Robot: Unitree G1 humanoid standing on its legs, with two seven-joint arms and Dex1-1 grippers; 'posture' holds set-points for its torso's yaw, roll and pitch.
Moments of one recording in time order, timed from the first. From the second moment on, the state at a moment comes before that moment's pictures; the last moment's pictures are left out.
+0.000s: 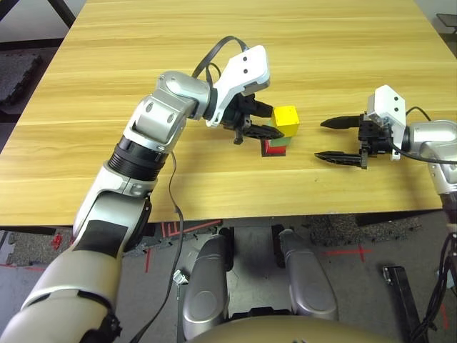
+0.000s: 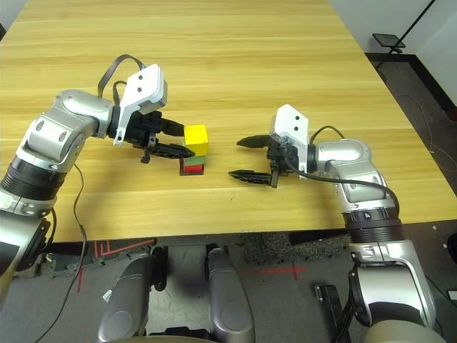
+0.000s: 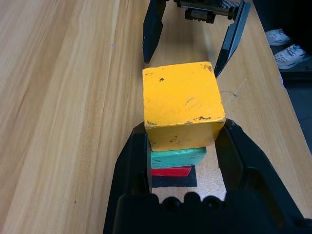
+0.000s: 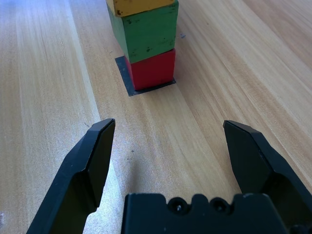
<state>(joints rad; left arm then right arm) -0.99 0.51 -0.32 0.13 -0.21 0.60 -1.23 -0.60 -0.74 0.06 0.23 0.29 0.25 1.30</state>
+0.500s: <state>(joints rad) -0.99 0.52 -0.32 0.16 -0.20 0.61 -1.23 -0.60 -0.73 0.06 0.23 0.29 0.25 1.30</state>
